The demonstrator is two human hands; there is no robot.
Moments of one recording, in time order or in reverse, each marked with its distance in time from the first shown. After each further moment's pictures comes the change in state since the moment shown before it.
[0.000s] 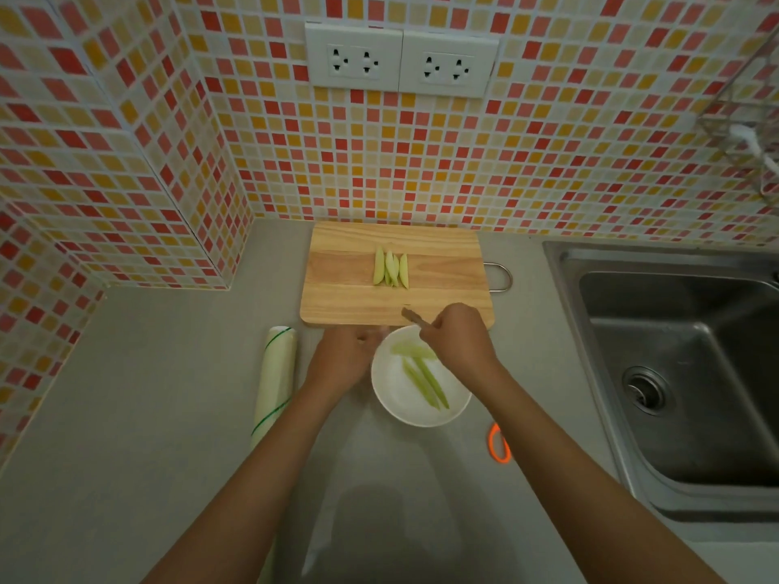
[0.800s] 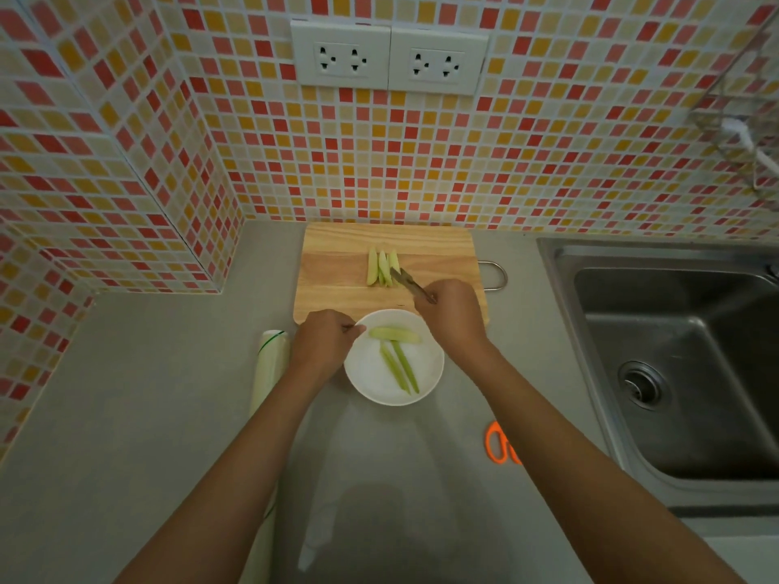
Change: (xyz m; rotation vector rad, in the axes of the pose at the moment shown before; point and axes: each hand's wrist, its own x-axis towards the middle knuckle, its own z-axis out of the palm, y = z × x) left_hand 0.021 -0.001 -0.021 0.223 0.044 0.108; right_hand 0.025 -0.009 -0.005 0.053 0.137 -0.137
